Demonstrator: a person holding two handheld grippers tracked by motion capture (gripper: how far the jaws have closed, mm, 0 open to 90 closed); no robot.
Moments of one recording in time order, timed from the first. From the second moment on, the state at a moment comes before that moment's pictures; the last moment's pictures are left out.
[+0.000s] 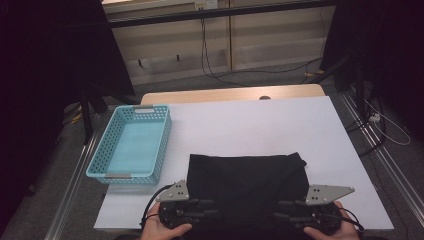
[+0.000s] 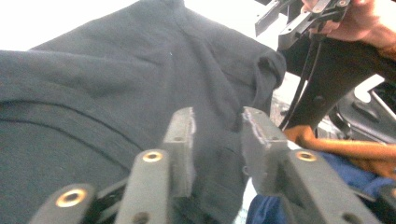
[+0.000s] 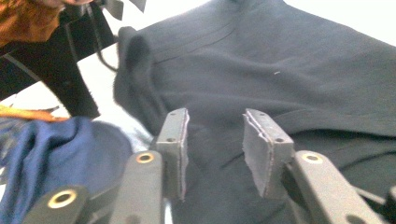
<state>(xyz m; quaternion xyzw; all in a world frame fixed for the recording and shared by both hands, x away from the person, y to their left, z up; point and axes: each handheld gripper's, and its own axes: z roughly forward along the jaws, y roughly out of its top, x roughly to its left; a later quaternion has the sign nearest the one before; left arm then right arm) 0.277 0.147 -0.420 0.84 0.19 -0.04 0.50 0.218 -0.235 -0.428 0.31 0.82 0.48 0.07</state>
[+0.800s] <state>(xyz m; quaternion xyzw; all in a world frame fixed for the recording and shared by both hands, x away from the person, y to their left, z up) 0.358 0.116 -0.428 0.86 0.23 0.06 0.45 0.306 -0.293 -0.427 0.41 0.78 0.44 0.16</state>
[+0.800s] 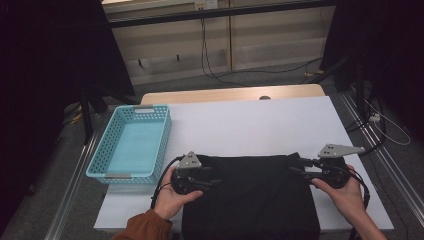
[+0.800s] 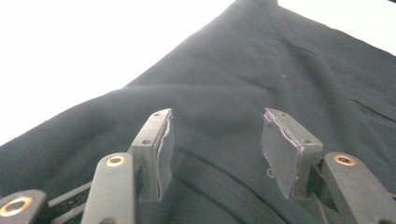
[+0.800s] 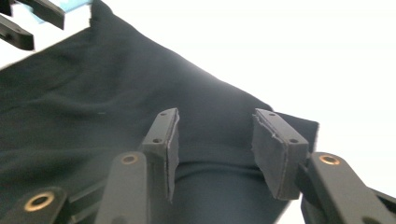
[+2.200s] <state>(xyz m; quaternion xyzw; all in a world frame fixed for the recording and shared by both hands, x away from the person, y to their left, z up) 0.398 0.110 -0.455 0.87 0.26 0.09 0.41 0.379 -0.305 -0.454 0.46 0.78 0.39 0.18</state>
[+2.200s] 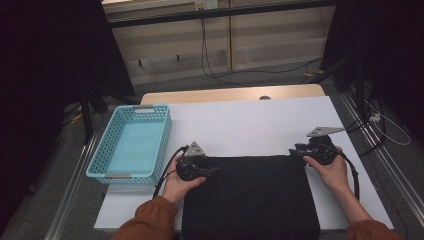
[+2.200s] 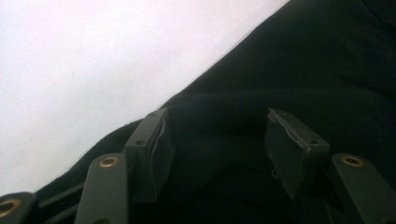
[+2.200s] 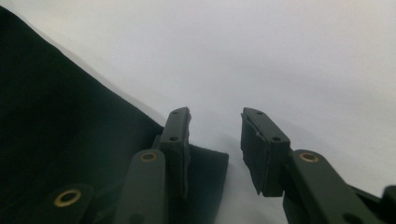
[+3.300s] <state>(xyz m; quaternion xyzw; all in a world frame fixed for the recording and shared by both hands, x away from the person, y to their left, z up) 0.397 0.122 -0.452 0.86 0.28 0.10 0.42 0.367 -0.313 -0.456 0.49 0.78 0.36 0.17</state>
